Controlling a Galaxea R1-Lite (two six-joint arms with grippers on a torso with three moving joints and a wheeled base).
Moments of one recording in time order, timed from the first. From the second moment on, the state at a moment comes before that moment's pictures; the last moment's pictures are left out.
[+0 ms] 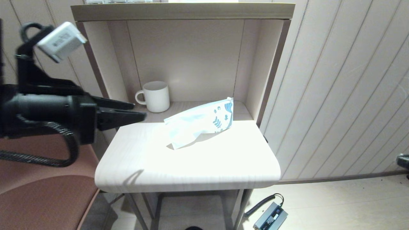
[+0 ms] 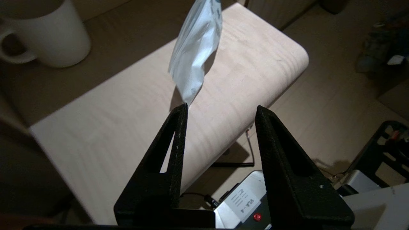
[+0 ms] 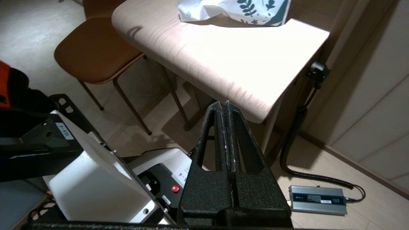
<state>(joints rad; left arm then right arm) -0.44 1.28 -1.15 0.20 -0.36 0.09 -0.08 0.86 -1.01 0.46 0.79 -0.17</state>
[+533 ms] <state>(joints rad) -0.40 0.62 -0.90 0.66 0.20 0.03 -0.14 0.63 -0.76 0.54 0.62 -0.17</state>
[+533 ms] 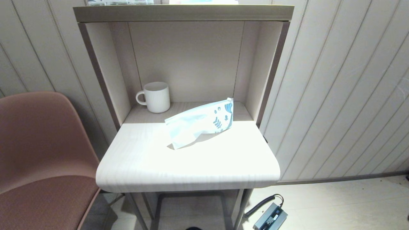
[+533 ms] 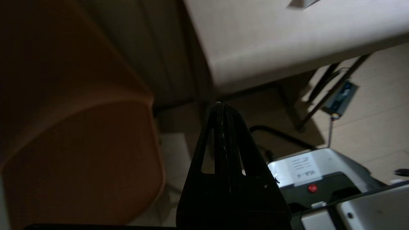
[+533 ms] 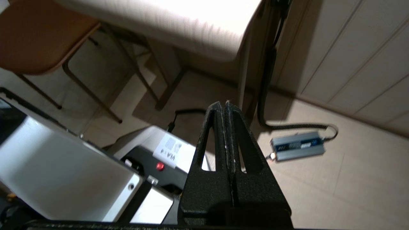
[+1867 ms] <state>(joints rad) -0.01 0.01 -0.09 0.21 -0.04 0.12 -0.17 0.26 0.00 -0.17 0.43 -0.12</state>
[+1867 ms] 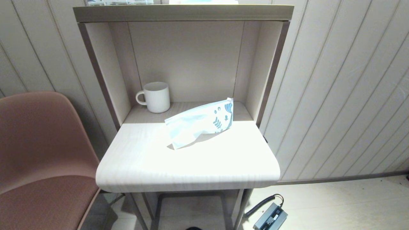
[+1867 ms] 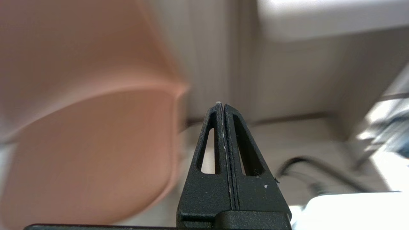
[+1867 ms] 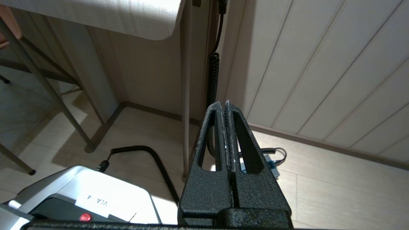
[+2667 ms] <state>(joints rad) -0.01 0.00 -0.08 0.21 -0.01 0.07 -0.09 0.26 0.00 -0.17 0.29 -0.17</state>
